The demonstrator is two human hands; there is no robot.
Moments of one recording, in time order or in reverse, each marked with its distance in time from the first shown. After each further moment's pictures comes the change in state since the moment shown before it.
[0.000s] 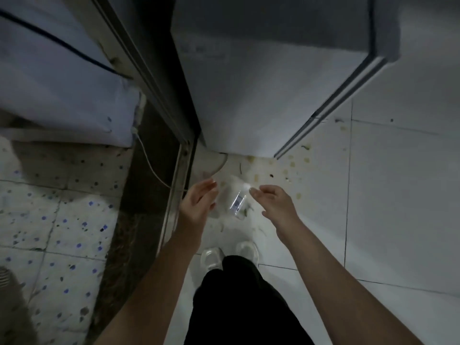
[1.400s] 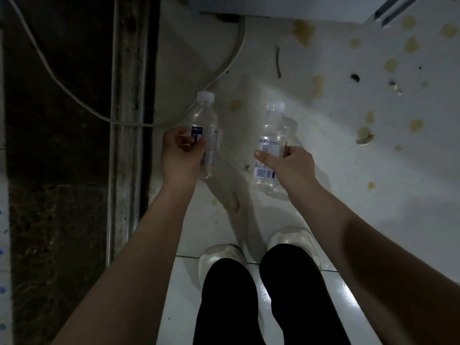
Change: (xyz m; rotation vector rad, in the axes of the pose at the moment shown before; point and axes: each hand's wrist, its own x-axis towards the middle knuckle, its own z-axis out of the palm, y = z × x) left_hand 0.334 -0.386 -0.077 0.408 0.298 0.038; right_hand 0.356 0.314 0.110 -0.270 0.151 0.060
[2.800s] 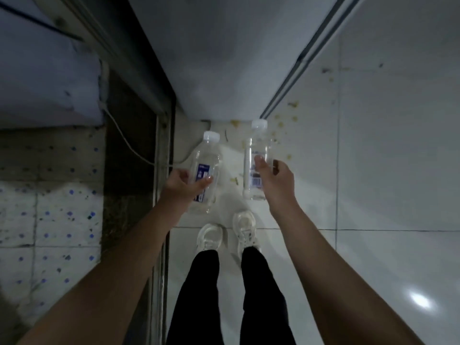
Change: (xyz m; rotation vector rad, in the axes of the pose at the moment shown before) left_hand -0.275 0.325 -0.172 0.178 -0.418 -0.105; right_hand -0.334 -0.191 -0.226 0.320 0.124 -0.061
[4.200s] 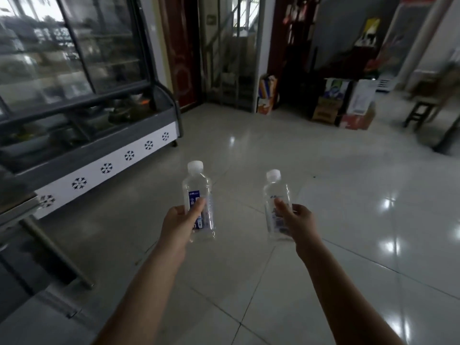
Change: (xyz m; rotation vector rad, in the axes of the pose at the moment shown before) left_hand -0.504 0.297 0.312 0.161 -0.748 0.780; right_hand -0.381 -0.013 -0.558 0.753 0.963 -0.228
